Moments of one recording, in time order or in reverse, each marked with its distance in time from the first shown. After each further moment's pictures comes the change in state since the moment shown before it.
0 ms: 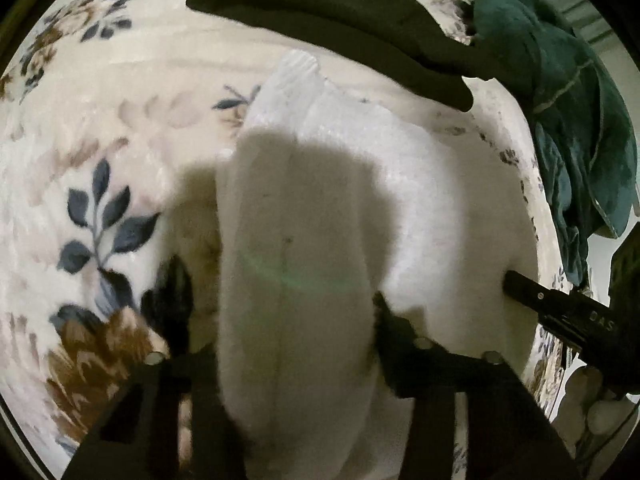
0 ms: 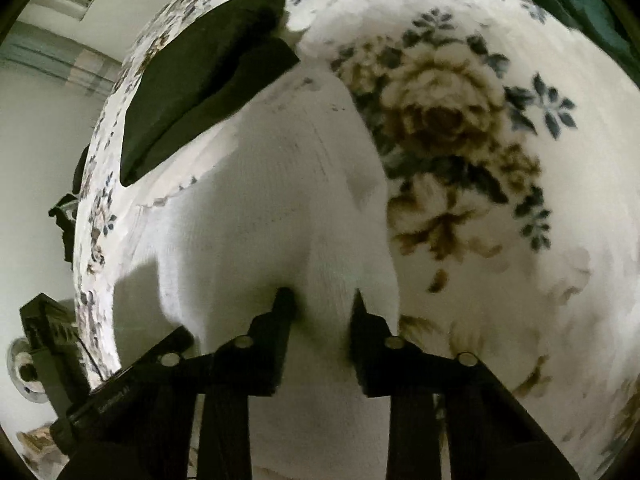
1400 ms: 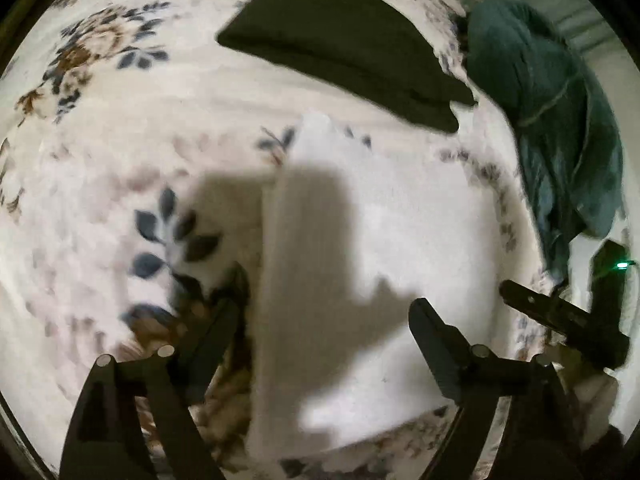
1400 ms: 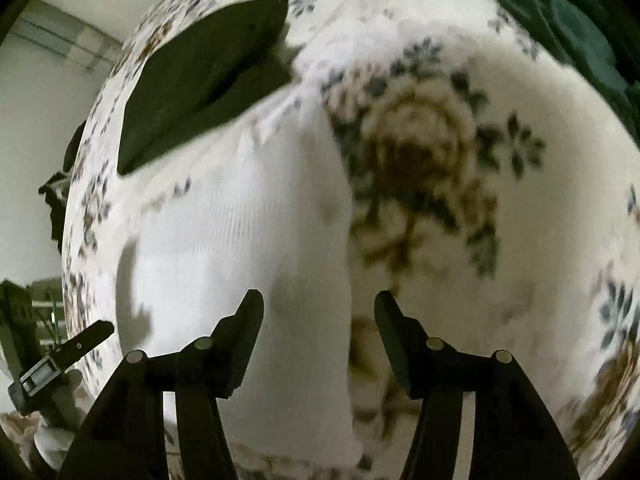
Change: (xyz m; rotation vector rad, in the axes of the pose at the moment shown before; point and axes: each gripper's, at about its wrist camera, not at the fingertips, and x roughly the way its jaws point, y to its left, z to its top) left arm -0.048 0.002 0.007 0.010 0.040 0.013; right arm -0.024 -0.010 0.002 -0.051 0.070 -0.055
